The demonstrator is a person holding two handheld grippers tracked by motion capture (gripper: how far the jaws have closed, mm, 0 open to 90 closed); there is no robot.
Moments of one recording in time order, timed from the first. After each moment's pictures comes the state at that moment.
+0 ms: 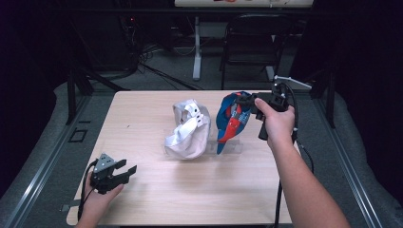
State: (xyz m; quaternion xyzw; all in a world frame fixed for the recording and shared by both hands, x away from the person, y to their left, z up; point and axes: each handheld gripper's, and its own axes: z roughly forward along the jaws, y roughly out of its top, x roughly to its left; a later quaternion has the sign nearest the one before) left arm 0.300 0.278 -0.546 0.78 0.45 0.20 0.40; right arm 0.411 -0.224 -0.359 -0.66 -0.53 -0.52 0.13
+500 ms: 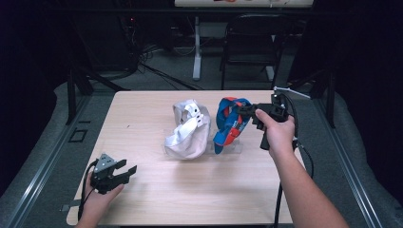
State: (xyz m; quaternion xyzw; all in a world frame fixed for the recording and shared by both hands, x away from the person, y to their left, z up) left arm 0.300 0.278 -0.547 0.78 0.45 0.20 0.40; right arm 0.401 -0.229 -0.384 -0.66 -0.54 -0.50 0.14
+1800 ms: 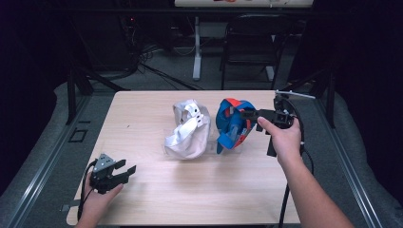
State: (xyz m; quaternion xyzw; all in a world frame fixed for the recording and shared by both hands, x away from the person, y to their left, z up) left arm 0.301 0.280 -0.549 0.77 0.45 0.20 0.40; right arm 0.383 -0.234 -0.382 -0.64 -0.60 -0.48 0.04
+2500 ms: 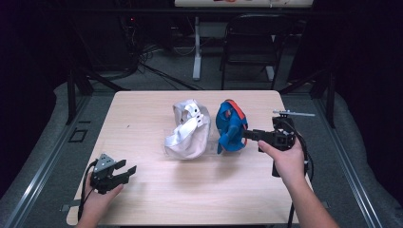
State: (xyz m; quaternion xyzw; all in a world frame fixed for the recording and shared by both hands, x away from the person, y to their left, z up) left arm 0.301 0.279 -0.550 0.77 0.45 0.20 0.39; right arm 0.339 -0.232 -0.407 -0.58 -0.67 -0.46 -0.04
